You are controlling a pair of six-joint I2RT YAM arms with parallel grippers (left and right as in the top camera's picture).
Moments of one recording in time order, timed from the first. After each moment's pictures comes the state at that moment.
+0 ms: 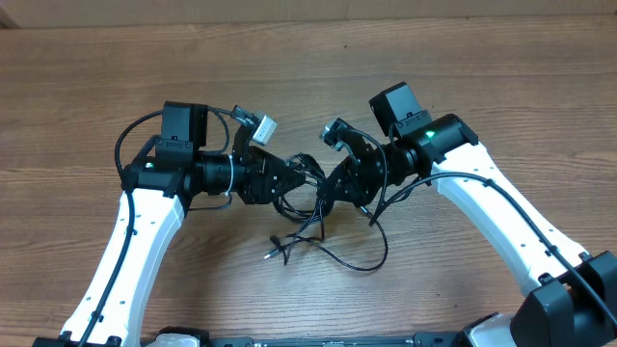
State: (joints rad) left arm -0.14 1.38 1.08 -0.74 1.03 0.13; right arm 0.45 1.62 1.33 -0.96 -0.80 -0.24
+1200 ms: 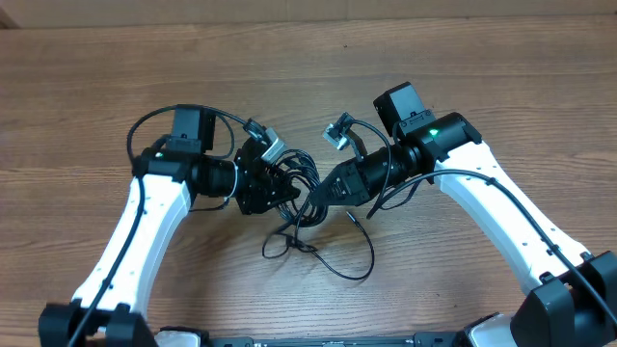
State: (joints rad) left arm -0.14 1.48 1.07 -0.85 0.97 0.56; right arm 0.44 1.62 1.33 -1.00 -1.08 -0.06
